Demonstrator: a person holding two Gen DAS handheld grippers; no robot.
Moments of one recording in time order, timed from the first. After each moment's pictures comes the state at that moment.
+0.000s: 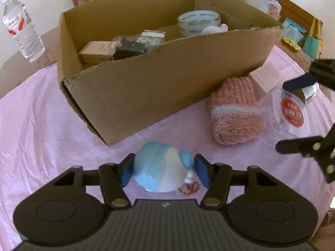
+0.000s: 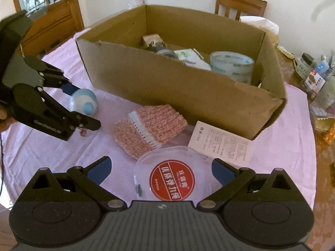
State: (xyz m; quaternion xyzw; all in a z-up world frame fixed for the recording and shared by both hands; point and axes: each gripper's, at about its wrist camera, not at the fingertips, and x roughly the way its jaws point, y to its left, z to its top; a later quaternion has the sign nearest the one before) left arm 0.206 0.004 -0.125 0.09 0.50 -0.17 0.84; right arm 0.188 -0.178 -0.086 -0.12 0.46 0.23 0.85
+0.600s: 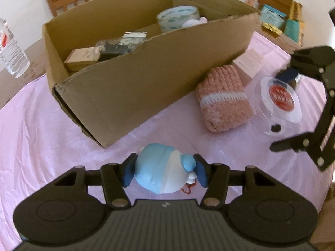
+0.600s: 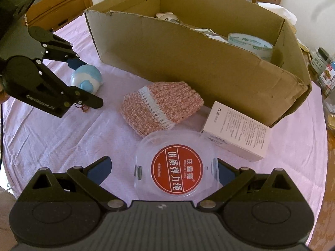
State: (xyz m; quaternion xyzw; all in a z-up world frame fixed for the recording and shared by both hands) left arm 0.200 0.006 -0.125 0.14 0.49 -0.23 0.83; right arm 0.184 -0.169 -0.102 -0.14 0.50 0.25 0.82
